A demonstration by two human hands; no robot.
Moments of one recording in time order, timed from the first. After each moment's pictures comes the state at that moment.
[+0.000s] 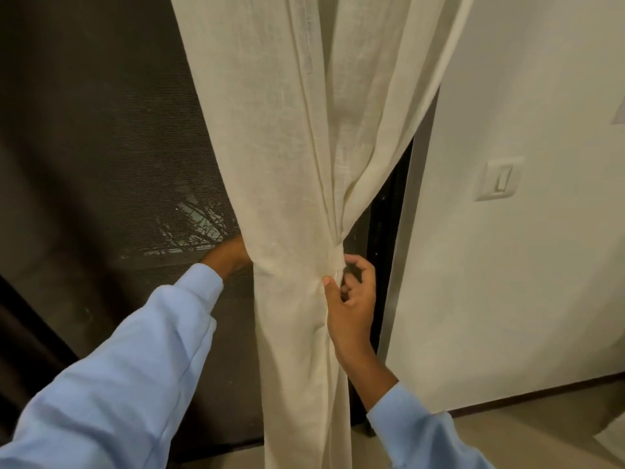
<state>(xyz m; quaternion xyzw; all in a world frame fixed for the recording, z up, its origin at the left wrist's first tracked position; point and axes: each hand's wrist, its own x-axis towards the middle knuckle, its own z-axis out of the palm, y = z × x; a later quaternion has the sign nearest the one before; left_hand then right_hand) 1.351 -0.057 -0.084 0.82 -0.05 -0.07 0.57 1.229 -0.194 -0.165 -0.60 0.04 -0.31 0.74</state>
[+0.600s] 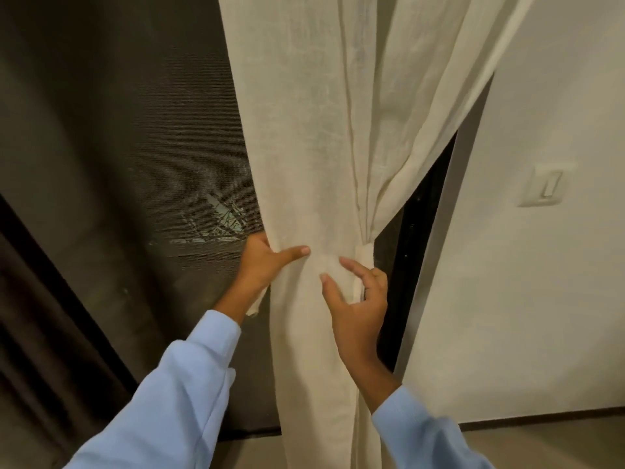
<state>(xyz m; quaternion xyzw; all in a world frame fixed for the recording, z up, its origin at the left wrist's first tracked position) 1.303 -0.027 -0.107 0.71 -0.09 0.10 0.70 1.228 -0.154 -0.166 -0.65 0.03 -0.38 0.66</state>
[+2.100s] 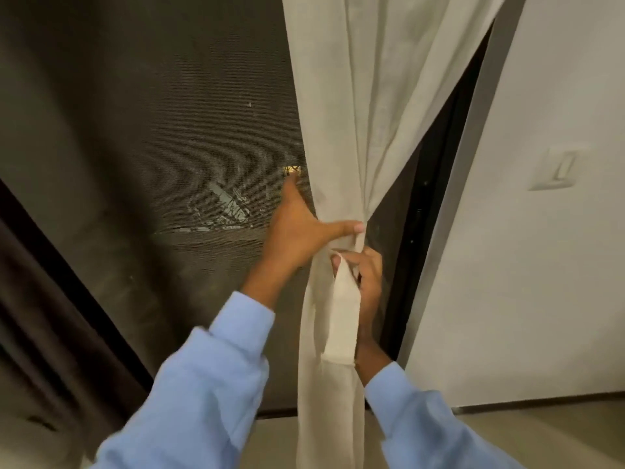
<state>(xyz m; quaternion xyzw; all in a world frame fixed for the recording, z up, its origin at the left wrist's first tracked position) 1.274 -0.063 -0.062 0.84 -0.10 0.16 0.51 1.239 -0.149 -0.174 -0.52 0.02 -0.27 0.81</state>
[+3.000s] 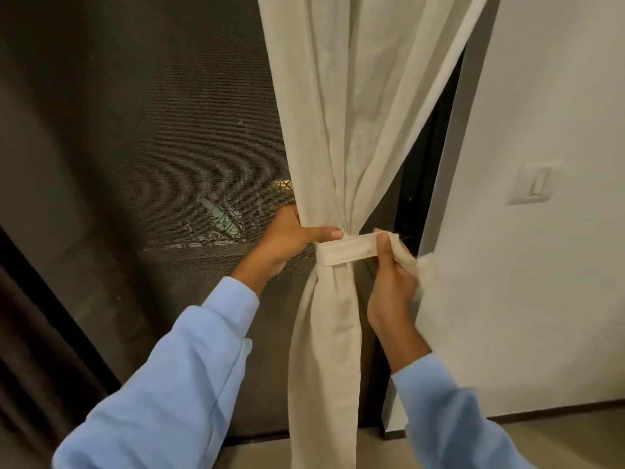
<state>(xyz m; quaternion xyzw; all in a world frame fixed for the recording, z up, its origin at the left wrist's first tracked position) 1.314 -0.067 -0.064 0.72 -0.20 -0.01 0.66 1.264 -0.212 -0.137 -0.48 0.06 -0.32 0.81</state>
